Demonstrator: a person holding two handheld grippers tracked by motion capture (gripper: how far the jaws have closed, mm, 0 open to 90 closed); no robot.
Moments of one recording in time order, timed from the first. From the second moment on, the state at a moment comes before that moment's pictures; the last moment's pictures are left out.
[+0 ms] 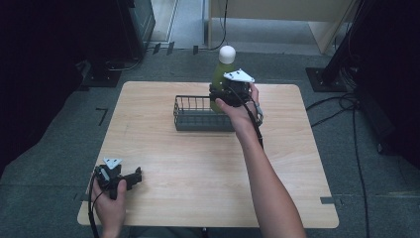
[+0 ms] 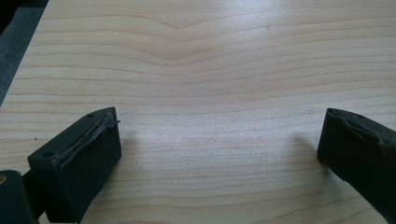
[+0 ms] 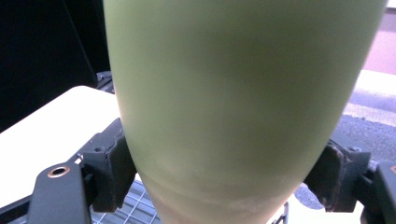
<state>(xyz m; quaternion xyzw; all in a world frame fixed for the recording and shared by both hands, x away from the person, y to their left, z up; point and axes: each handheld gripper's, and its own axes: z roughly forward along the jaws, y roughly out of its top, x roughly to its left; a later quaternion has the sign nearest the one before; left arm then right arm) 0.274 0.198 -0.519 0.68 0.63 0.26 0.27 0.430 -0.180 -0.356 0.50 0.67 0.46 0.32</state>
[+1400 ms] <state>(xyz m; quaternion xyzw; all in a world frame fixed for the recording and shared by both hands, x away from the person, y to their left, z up) 0.274 0.198 -0.519 0.68 0.63 0.26 0.27 0.446 -0.183 -0.405 0.50 0.66 0.47 0.29</state>
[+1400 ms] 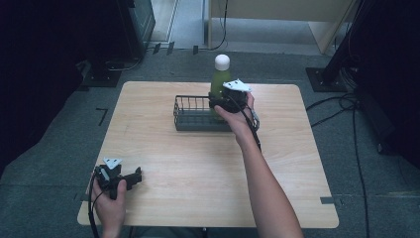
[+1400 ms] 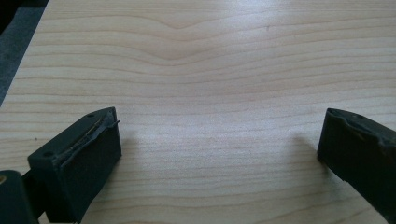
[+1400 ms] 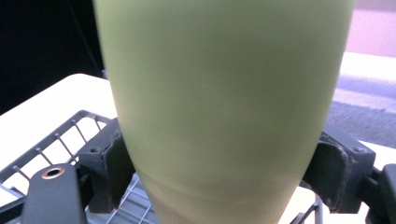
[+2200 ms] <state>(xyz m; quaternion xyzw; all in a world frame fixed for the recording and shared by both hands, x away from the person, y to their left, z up) 0.274 0.198 -0.519 0.68 0.63 0.26 0.27 0.402 -0.213 -0.413 0.51 0.69 0.46 0.24</state>
